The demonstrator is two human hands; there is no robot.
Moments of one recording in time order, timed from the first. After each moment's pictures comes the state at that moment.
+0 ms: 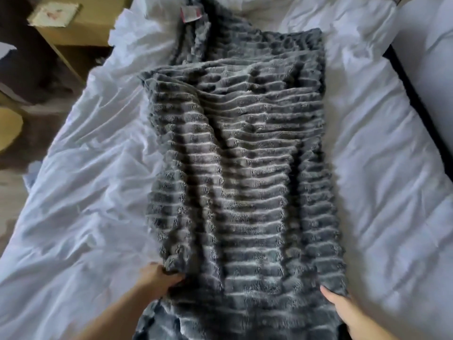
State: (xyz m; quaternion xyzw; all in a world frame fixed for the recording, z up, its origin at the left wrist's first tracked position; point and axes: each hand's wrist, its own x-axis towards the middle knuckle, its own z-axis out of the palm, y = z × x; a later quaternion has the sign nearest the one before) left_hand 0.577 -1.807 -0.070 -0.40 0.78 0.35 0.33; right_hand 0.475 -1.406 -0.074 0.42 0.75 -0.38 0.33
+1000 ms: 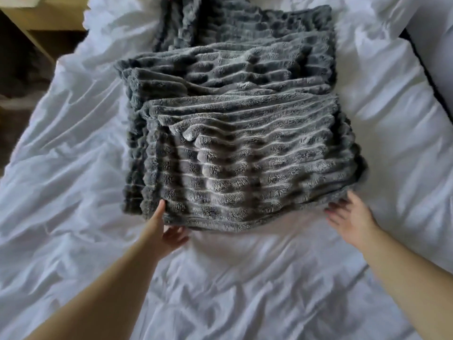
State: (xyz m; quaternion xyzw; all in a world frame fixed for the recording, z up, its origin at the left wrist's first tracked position) left_hand 0.423 -1.835 -0.101 -0.60 0.28 0.75 0.09; right_hand 0.260 -1.463 -0.075 0.40 0.58 -0.68 0.23
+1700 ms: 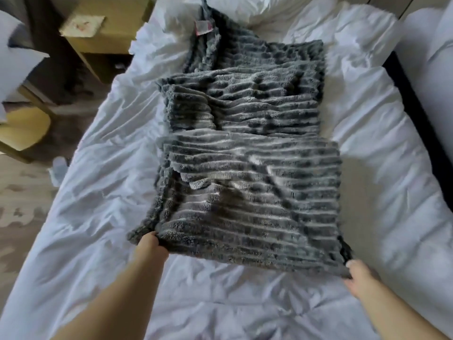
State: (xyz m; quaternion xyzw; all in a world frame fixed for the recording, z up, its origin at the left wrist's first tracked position) left_hand 0.556 -1.816 -0.032 -0.68 0.19 0.71 -0.09; right_hand 0.435 -1.359 -0.054 0.45 0.72 -0.47 0.24
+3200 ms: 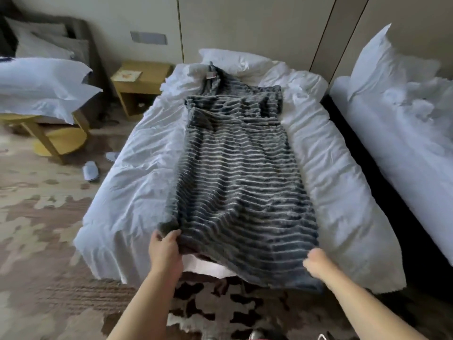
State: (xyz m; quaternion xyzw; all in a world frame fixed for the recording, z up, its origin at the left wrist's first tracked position) left_hand 1.008 -1.613 0.120 -0.47 0.36 0.77 -0.23; right_hand 0.896 -1.309 0.126 0.09 0.93 -0.12 0.33
